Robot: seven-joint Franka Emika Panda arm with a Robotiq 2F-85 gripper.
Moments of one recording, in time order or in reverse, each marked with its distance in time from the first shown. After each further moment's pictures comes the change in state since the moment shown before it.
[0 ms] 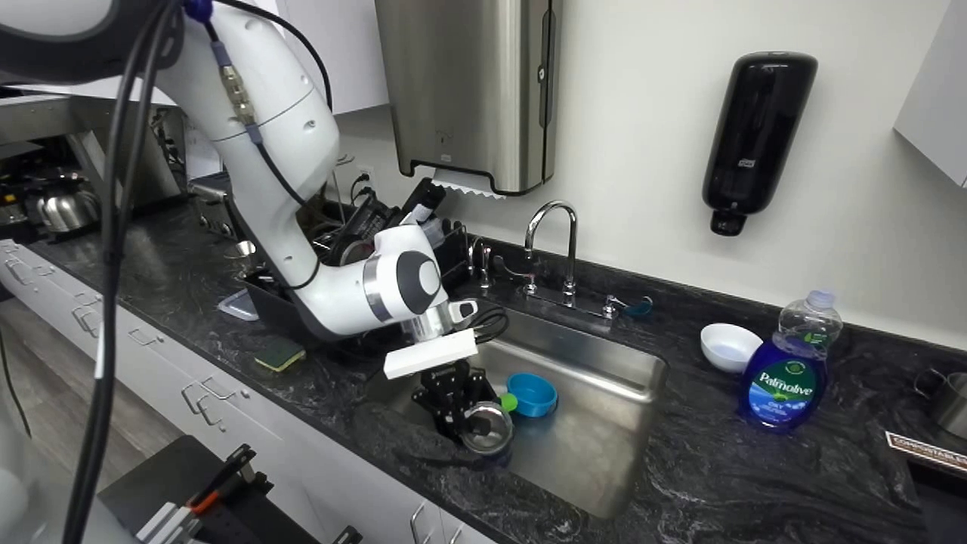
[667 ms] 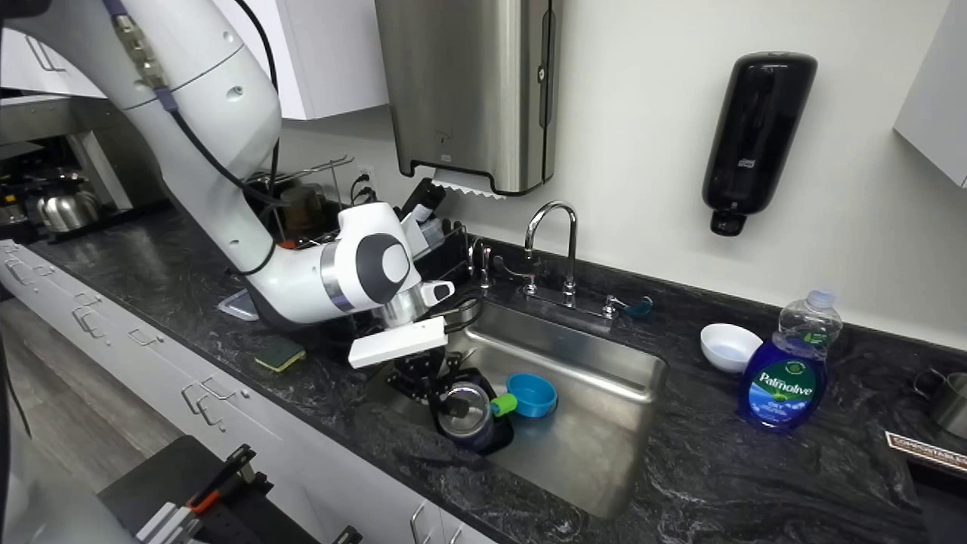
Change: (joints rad) arm 0.001 -0.199 0.022 -0.160 0.041 0.065 0.037
